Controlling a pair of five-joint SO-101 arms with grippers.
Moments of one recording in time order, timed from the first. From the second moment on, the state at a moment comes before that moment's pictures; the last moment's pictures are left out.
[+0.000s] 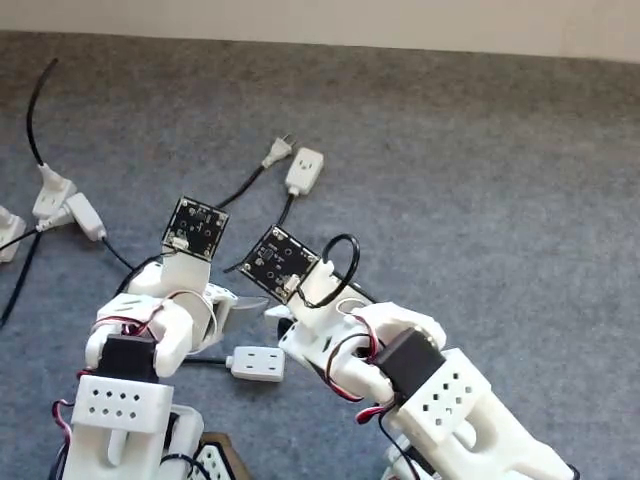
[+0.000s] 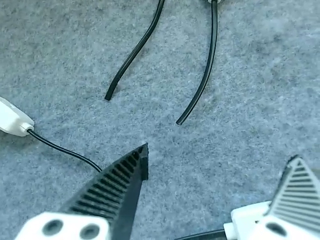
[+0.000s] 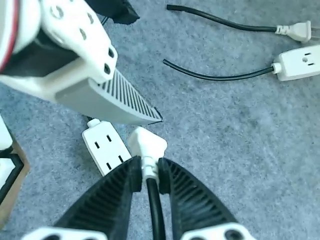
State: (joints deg) left arm 2.3 -69.9 68.2 60.1 -12.9; right arm -49.1 -53.2 47.1 64.1 15.1
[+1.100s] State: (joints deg) left arm -24.7 -29.8 14.8 88.3 -15.0; right arm -50.3 -24.8 23.5 79.7 21.4
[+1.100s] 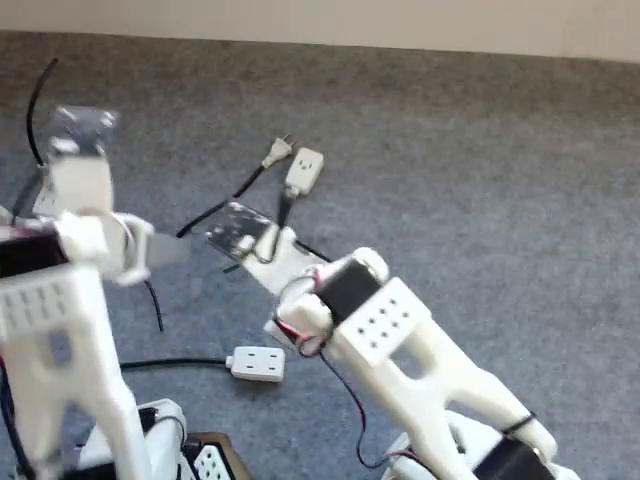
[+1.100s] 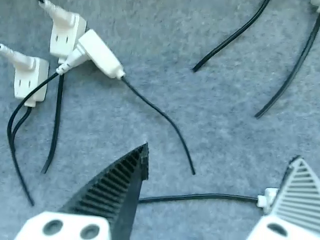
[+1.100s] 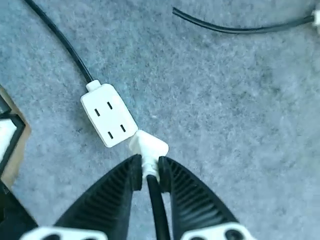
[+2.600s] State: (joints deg) left arm -49.2 14.5 -18.9 89.1 -36.4; right arm -60.4 -18.5 31.3 70.2 61.6
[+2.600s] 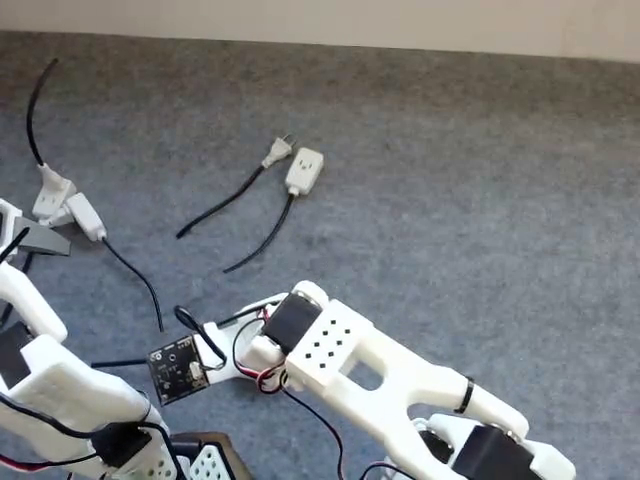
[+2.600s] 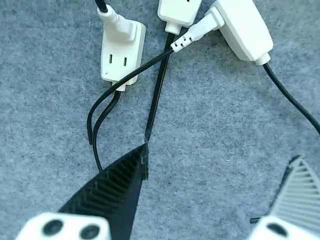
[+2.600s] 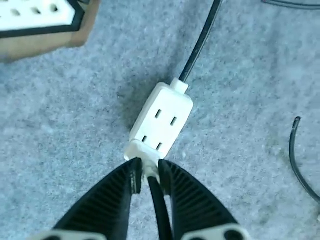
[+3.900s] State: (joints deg) left arm -47.0 14.5 -18.9 89.1 -36.3; right arm -60.2 -18.9 43.6 58.2 55.5
